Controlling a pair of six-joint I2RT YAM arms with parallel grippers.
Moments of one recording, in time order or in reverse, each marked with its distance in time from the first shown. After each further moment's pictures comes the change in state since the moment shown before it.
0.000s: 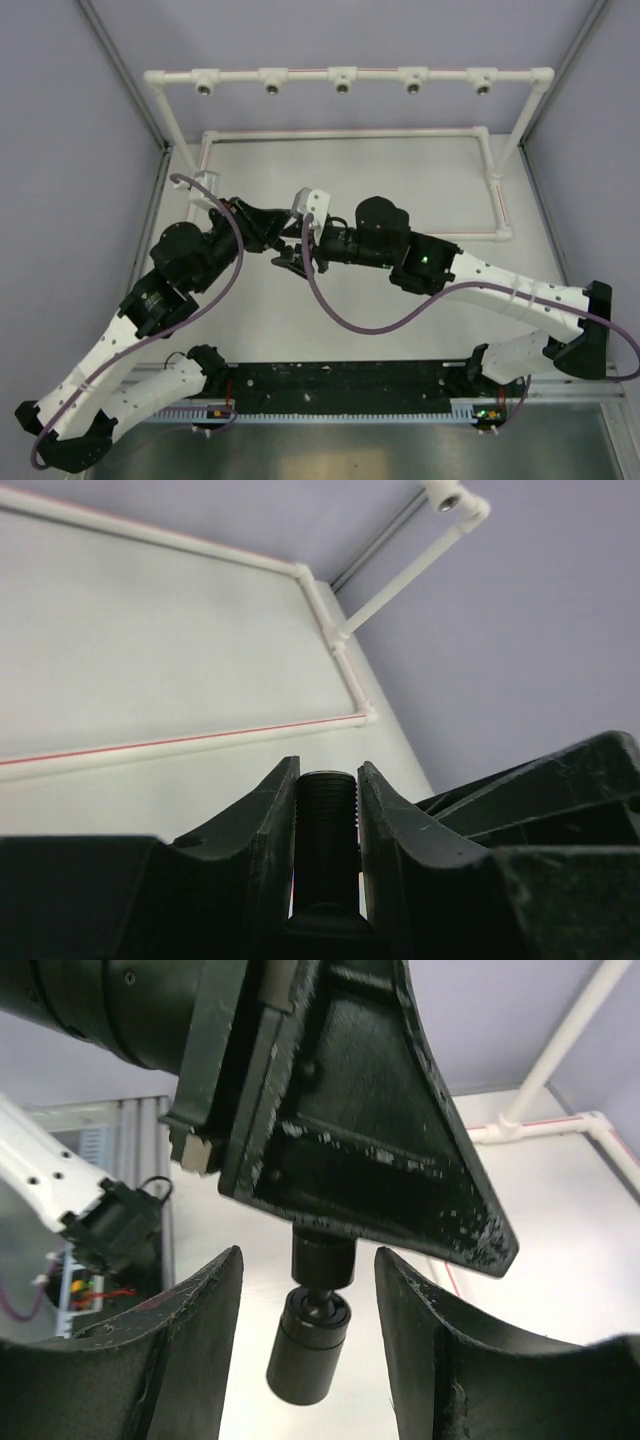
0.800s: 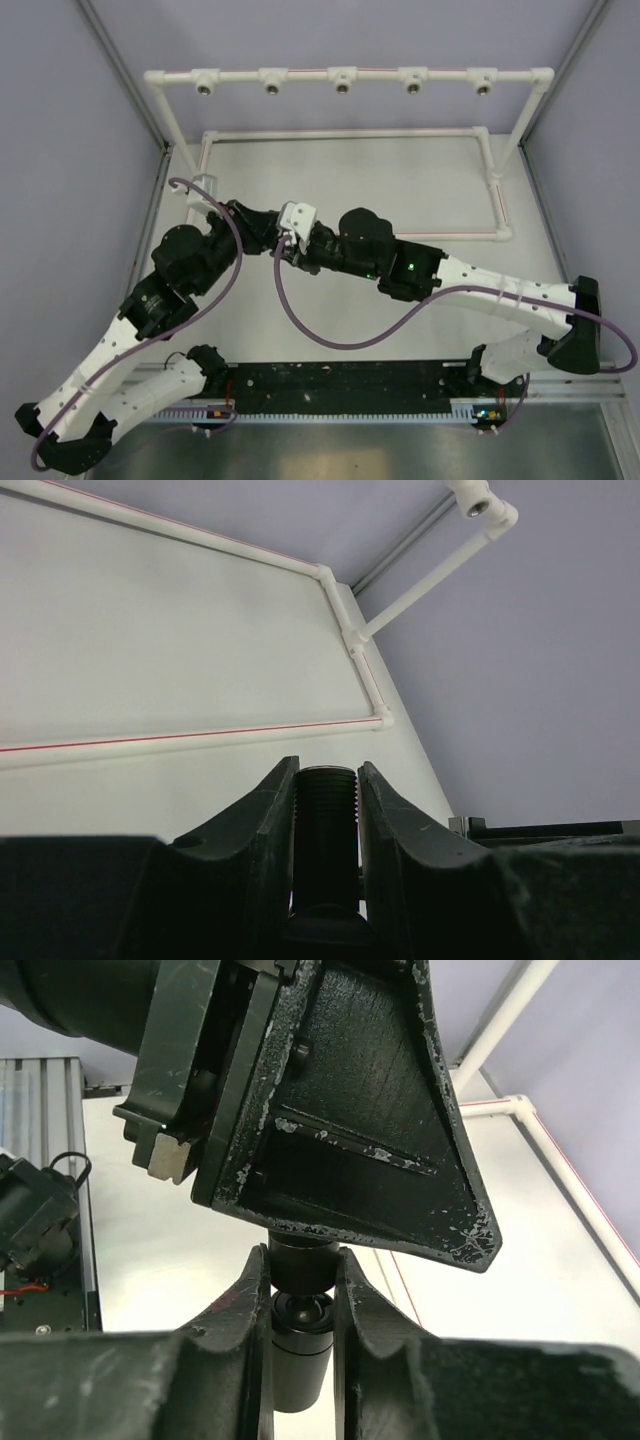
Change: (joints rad) left arm 0.002 0.008 -0.008 -0.063 -0.055 -0.018; right arm 0.075 0.055 0.000 0.006 0.235 -0.146
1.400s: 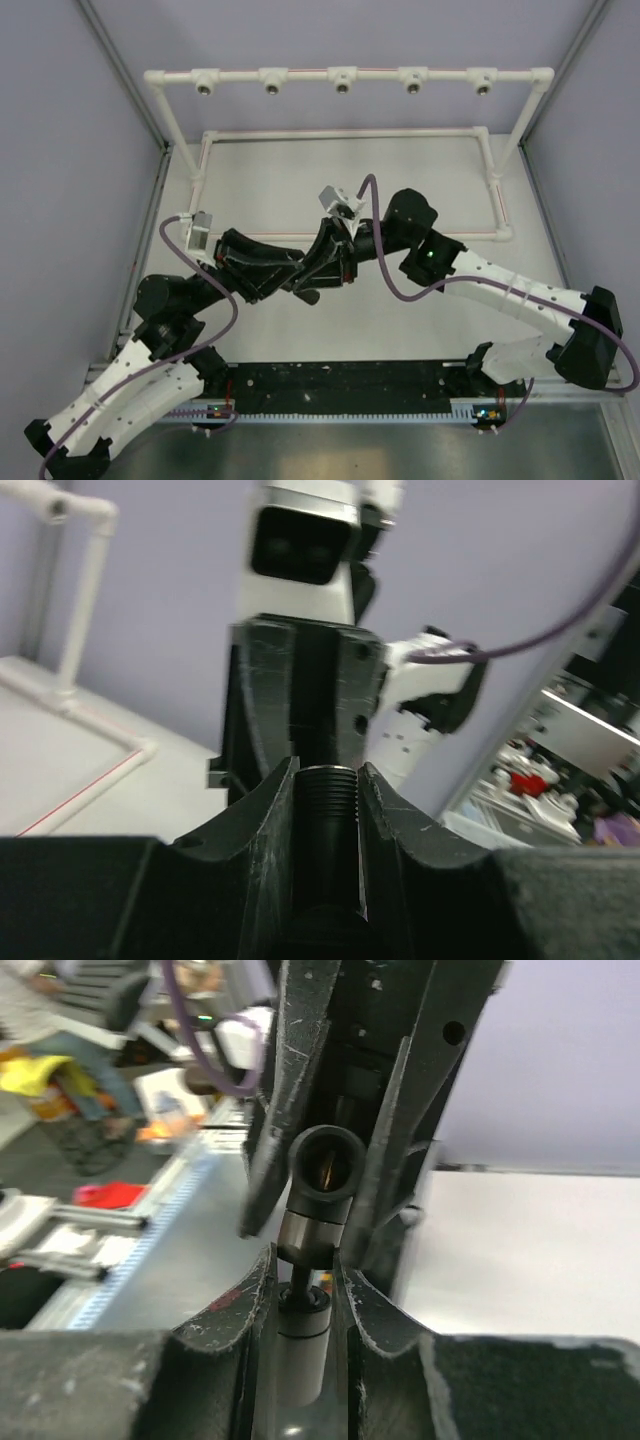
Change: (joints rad) left arm 0.011 -0.215 -0.358 0.644 0.573 -0.010; right arm -0.244 -0.092 -0.181 0.326 -0.899 0.518
